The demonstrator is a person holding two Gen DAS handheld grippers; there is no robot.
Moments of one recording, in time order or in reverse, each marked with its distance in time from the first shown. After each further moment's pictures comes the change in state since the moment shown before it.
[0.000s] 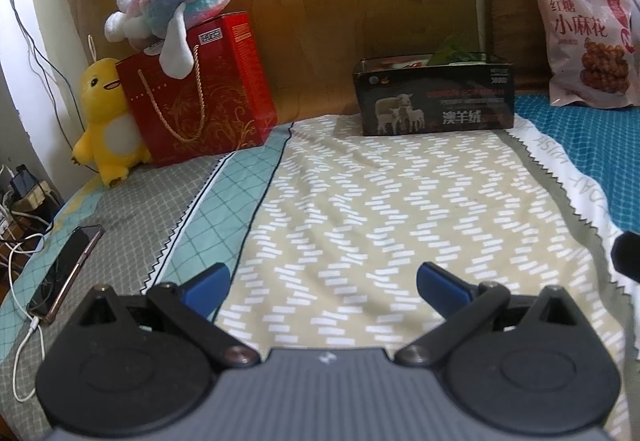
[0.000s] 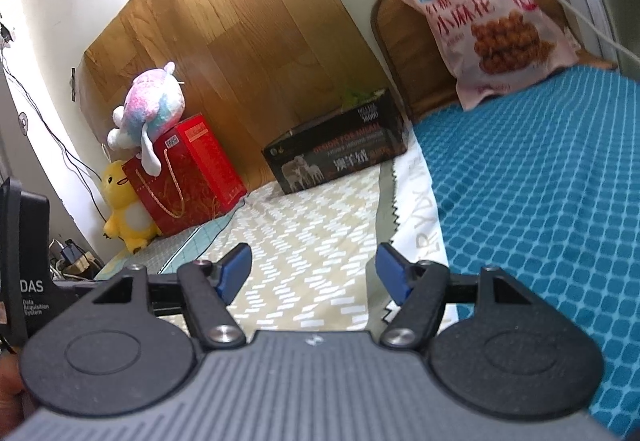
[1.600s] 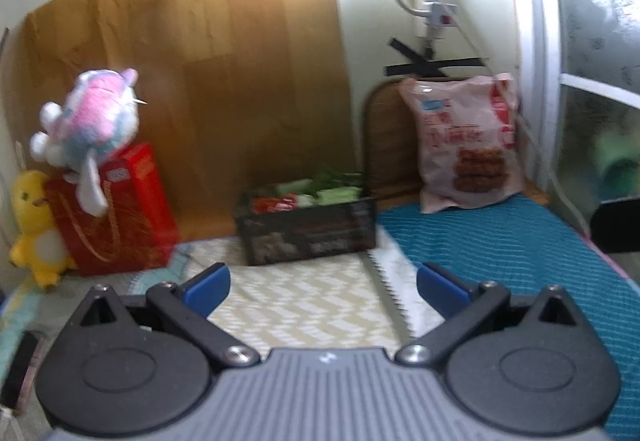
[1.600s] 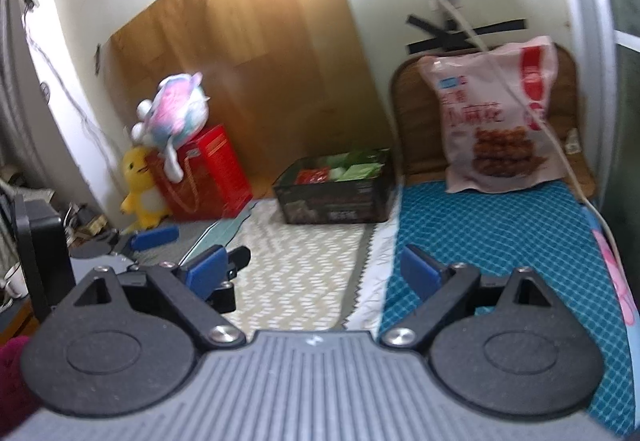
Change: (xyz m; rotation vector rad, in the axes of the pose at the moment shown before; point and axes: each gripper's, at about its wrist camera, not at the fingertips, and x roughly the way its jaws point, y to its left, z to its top) left arm -0.089 -0.050 0.075 0.065 -0.216 -0.234; right arm -0.058 0.018 0.150 -0.184 0.212 0.016
